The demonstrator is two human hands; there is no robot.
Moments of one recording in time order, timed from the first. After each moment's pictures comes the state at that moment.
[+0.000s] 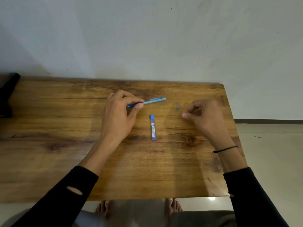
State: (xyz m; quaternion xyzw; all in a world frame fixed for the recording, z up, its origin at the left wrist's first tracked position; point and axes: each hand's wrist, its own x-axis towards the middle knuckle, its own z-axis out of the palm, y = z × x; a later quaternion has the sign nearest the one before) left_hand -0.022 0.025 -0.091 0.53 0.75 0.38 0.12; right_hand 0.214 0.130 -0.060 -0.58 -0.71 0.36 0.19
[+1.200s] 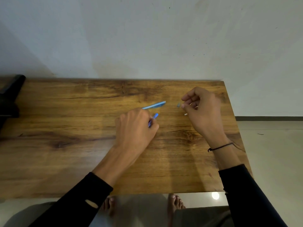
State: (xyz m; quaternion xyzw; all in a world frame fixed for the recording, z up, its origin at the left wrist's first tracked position) left_hand 0.034 0.010 -0.062 0.53 0.82 0.17 0.11; right_hand 0.200 0.119 -0.054 -0.53 -0.74 0.31 0.28
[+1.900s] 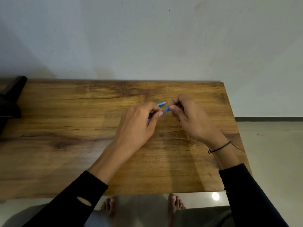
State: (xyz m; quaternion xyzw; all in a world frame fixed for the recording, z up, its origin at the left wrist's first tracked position) left_hand 0.021 0.013 -0.058 0.61 0.70 0.34 0.17; right_hand 0.192 0.111 -0.051 -0.41 -0.79 0.41 0.18
